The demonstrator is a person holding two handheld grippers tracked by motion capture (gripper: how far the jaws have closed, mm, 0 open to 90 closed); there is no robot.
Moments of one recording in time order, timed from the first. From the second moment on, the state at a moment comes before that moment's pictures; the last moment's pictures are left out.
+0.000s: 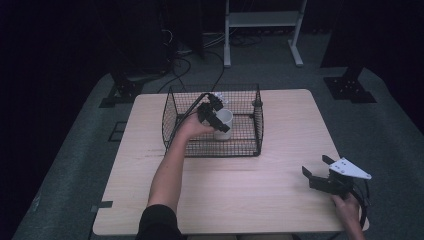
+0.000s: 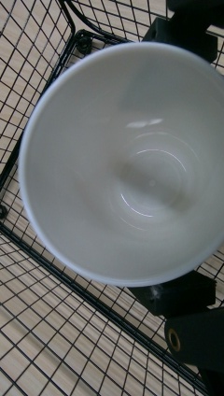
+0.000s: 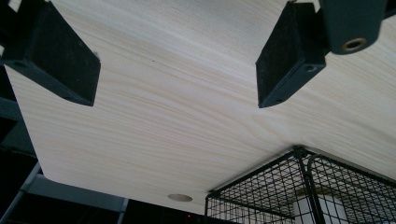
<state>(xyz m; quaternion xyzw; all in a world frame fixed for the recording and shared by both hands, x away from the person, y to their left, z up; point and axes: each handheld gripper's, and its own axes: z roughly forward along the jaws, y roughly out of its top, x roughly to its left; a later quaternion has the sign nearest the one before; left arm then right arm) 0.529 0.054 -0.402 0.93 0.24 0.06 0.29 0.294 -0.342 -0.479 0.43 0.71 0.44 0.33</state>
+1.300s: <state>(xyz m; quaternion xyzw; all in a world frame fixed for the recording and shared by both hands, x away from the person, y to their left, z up) 0.496 0.071 -0.350 0.91 0.21 0.10 0.34 0.294 -0.343 -0.479 0.44 0.71 0.45 0.33</state>
